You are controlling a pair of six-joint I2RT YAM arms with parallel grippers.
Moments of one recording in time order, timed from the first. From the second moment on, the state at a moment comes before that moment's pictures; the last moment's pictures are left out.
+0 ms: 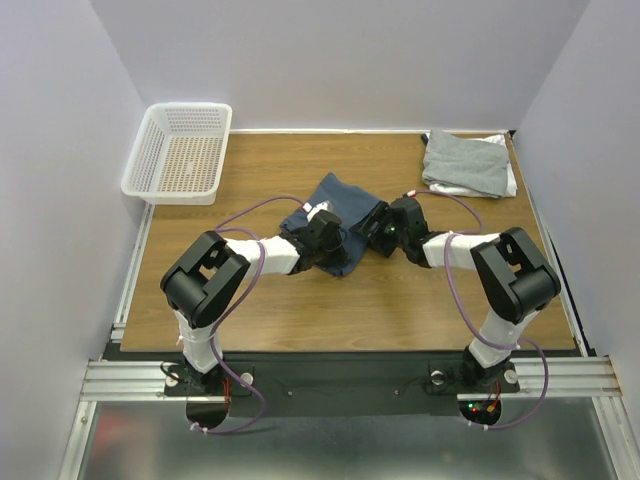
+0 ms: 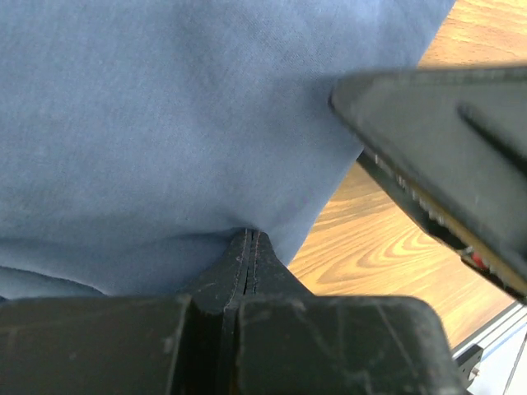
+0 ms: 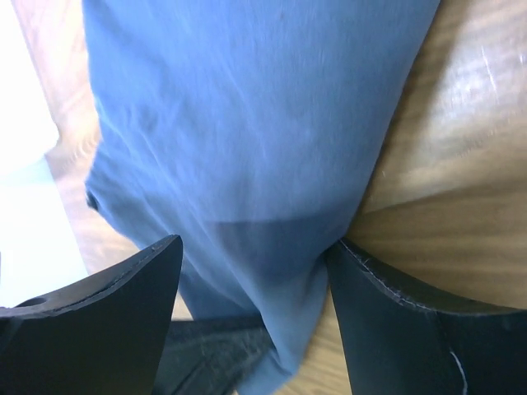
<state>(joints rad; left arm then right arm) -0.77 1.80 0.97 0.06 -0.01 -0.94 0.45 1.74 0.80 0.27 -0.08 1.05</state>
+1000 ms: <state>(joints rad) -0.78 1.76 0.98 0.01 0.06 -0.90 0.44 1.89 0.98 0.22 0.14 0.89</state>
